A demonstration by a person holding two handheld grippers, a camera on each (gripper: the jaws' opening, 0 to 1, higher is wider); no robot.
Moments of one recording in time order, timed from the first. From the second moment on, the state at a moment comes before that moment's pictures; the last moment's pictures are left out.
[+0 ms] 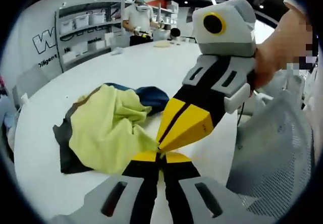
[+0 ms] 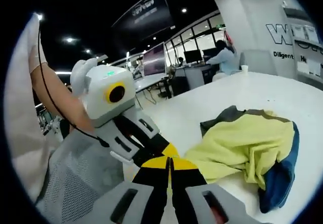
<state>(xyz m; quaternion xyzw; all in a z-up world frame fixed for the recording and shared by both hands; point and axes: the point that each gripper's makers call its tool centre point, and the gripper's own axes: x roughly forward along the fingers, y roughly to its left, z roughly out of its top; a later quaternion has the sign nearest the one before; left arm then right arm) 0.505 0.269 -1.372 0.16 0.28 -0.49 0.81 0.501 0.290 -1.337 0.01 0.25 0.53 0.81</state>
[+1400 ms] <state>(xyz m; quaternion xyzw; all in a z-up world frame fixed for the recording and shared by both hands) 0.502 0.267 -1.364 0.16 0.27 -0.51 0.80 0.627 0.187 -1.409 -0.08 0.32 0.38 0.86</state>
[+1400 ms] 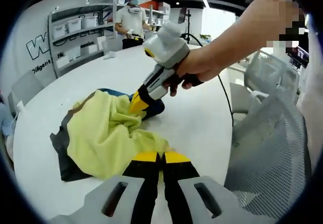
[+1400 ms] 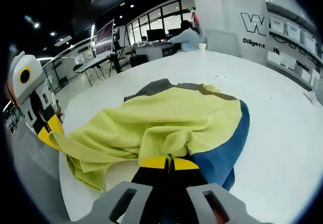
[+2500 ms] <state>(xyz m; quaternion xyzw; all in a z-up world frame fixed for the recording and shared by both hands) 0.517 0.306 -1.320 0.12 0.22 -0.50 0.83 0.669 0.106 -1.390 -0.11 0.33 0.34 0.87</state>
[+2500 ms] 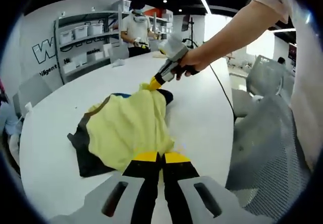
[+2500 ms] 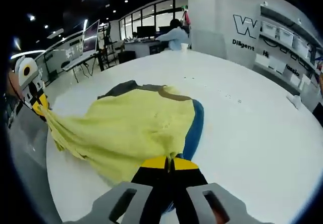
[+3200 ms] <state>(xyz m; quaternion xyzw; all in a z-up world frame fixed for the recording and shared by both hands) 0.547 0.314 -1.289 0.11 0.19 -0.48 0.85 0.552 0.217 -1.385 -0.17 0.25 0.48 0.83</state>
